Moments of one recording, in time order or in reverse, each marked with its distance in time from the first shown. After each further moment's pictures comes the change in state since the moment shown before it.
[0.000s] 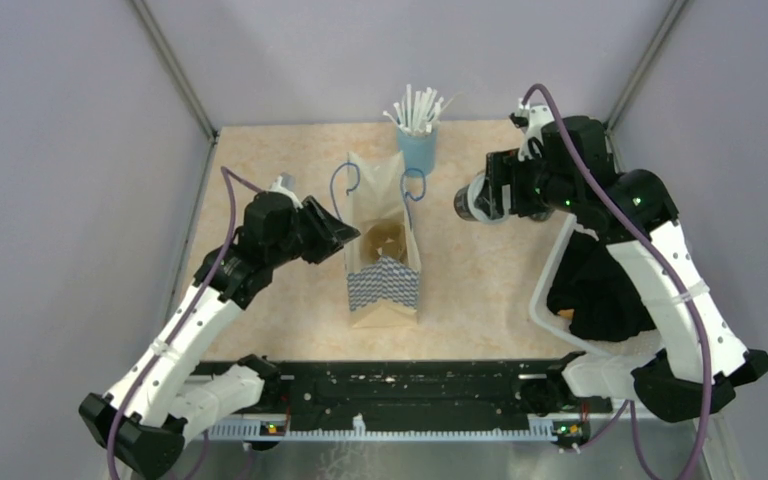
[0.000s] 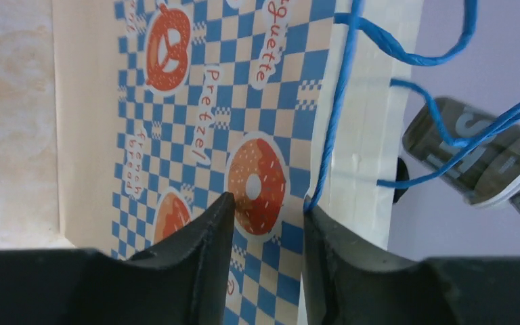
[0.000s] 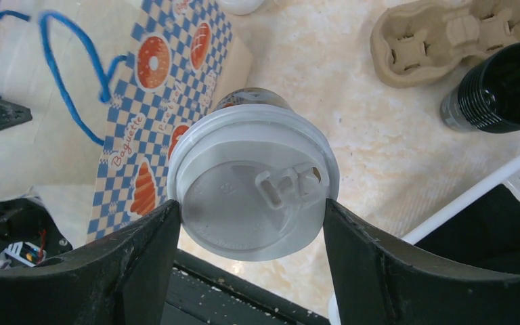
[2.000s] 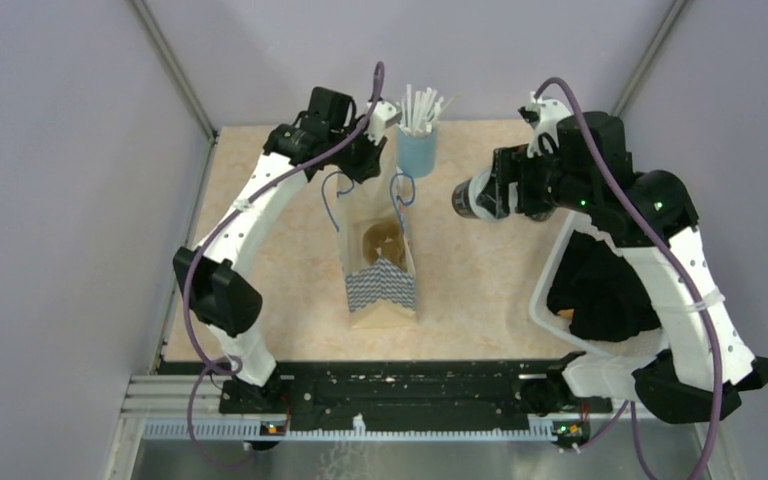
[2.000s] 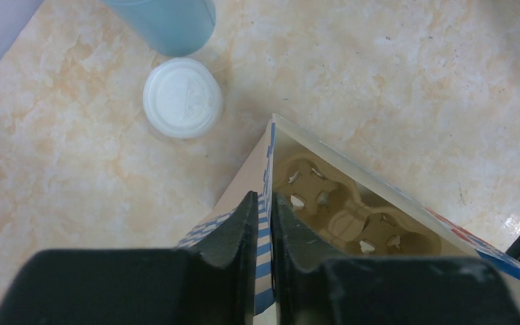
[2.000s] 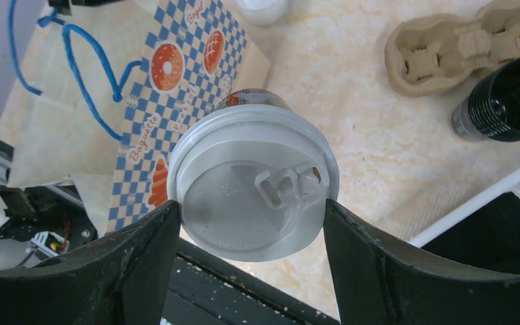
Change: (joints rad) left arm 0.047 0.832 0.874 -0.251 0.244 1.355; right arm 0.002 -0.011 0.061 -0.040 -0.044 0.008
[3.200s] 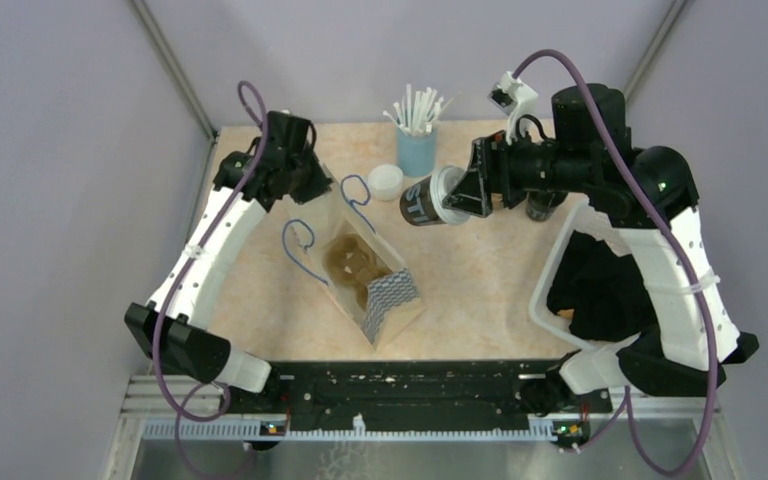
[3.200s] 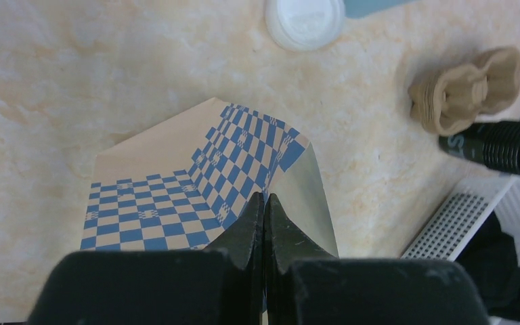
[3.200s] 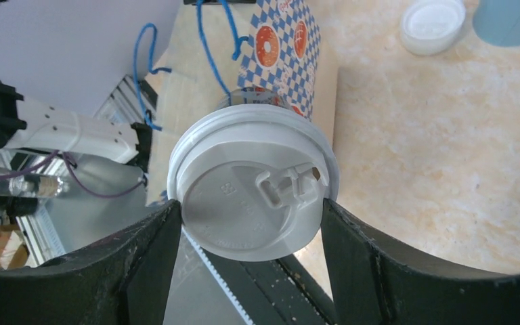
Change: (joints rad) left arm 0.036 -0.303 -0.221 -0.145 -0.473 -1.065; right arm 0.066 0.146 0.290 -0.053 -0.359 -0.011
